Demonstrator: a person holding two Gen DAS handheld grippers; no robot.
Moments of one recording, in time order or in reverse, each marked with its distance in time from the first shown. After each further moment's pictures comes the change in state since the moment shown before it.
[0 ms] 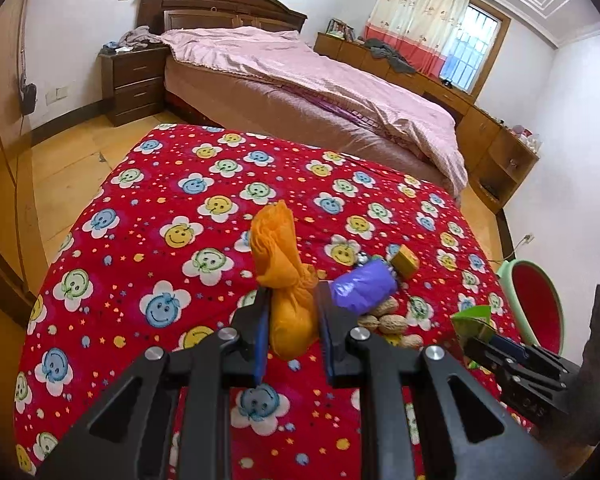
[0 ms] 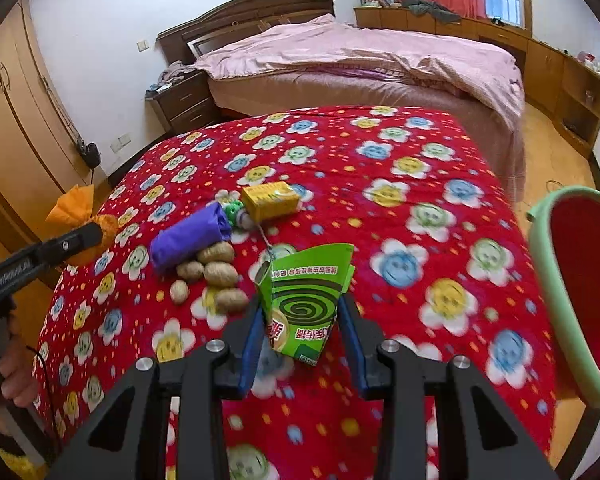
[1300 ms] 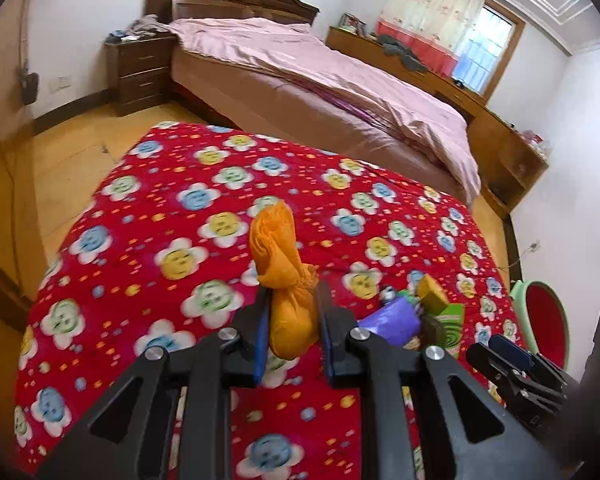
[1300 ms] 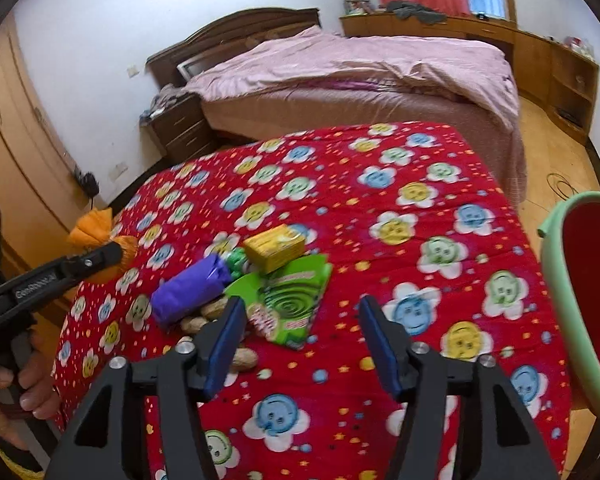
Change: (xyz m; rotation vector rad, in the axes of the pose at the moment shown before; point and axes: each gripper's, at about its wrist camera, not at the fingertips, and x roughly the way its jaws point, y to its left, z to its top) left arm 0.033 0.018 0.029 -0.048 0.027 0.033; right arm 0.021 0.005 0.030 0.059 -0.041 0.027
